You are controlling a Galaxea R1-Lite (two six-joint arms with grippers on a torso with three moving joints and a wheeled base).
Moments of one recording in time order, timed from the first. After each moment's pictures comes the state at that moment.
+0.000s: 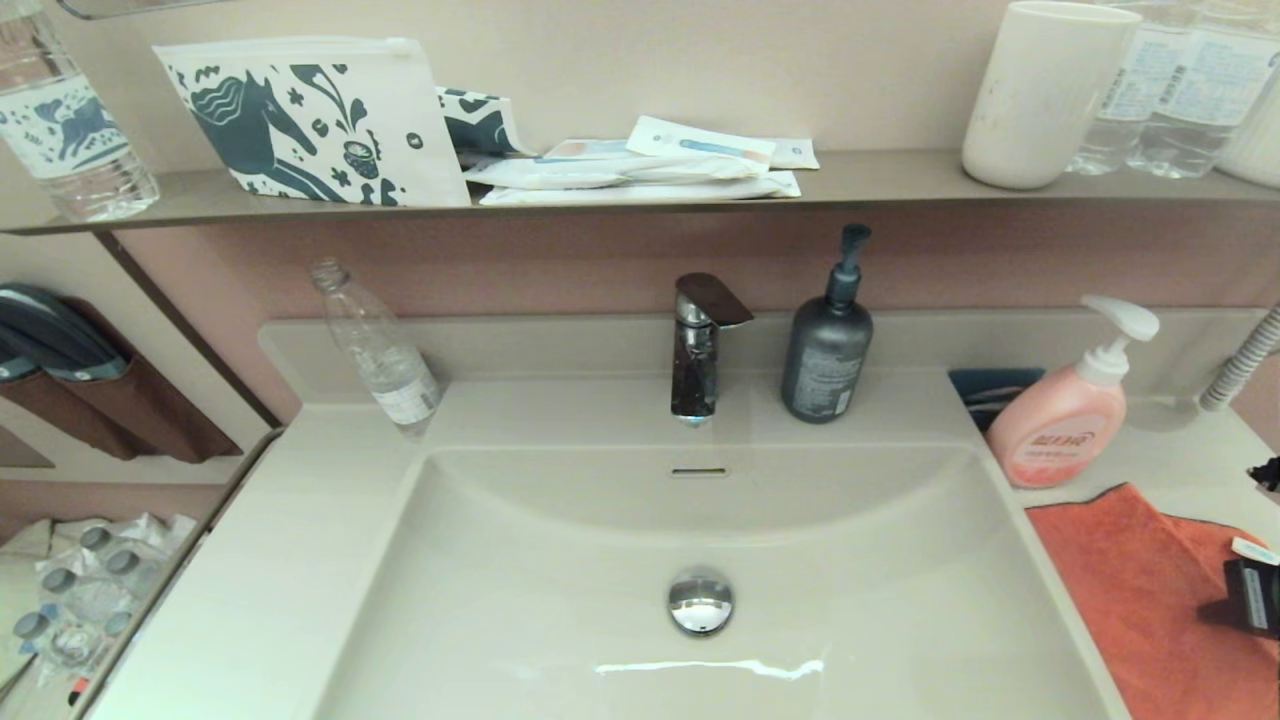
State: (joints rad) left arm 0.00 0.00 0.00 0.00 -0.01 0.00; right arm -0.43 1.58 -0.70 0.14 0.22 -0.06
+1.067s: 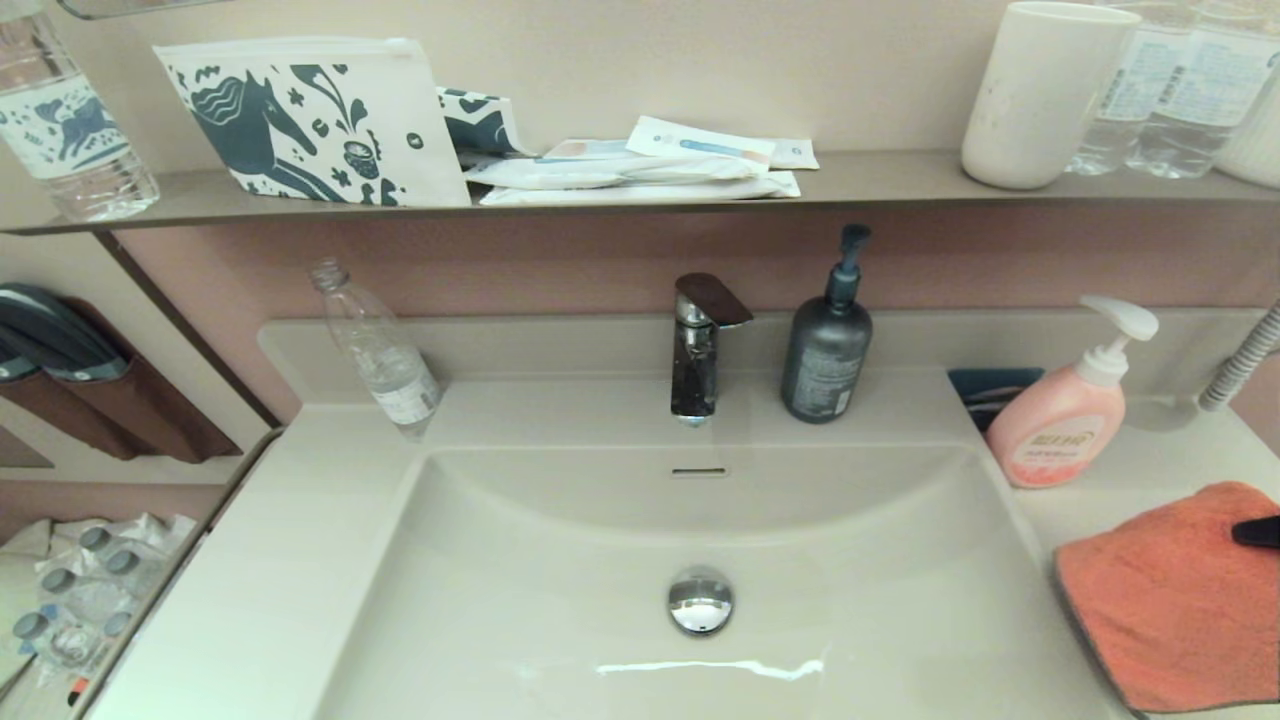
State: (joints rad) left arm 0.00 0.00 0.00 0.00 -0.01 0.00; right arm -0.13 1.21 -1.08 0.69 0.28 0.22
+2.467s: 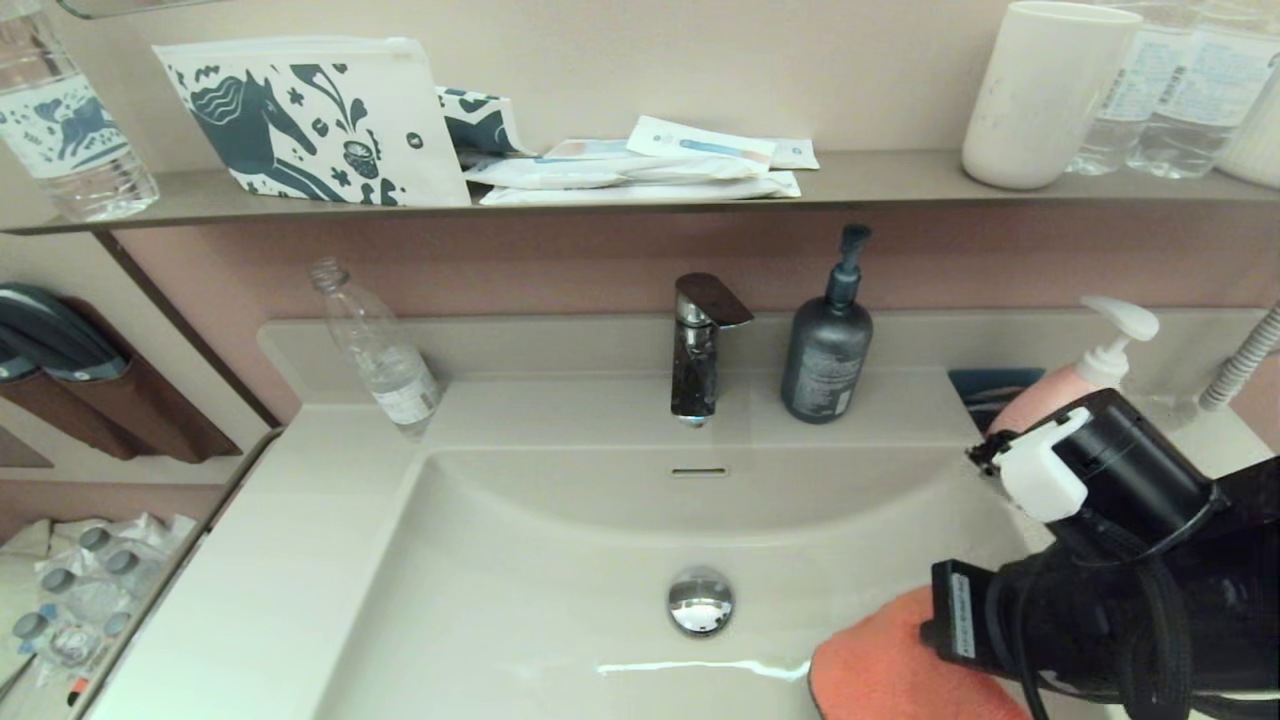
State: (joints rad) left arm 0.00 0.00 0.00 0.00 -0.01 0.00; right arm 0.74 1.54 -0.97 0.41 -0.13 0.88
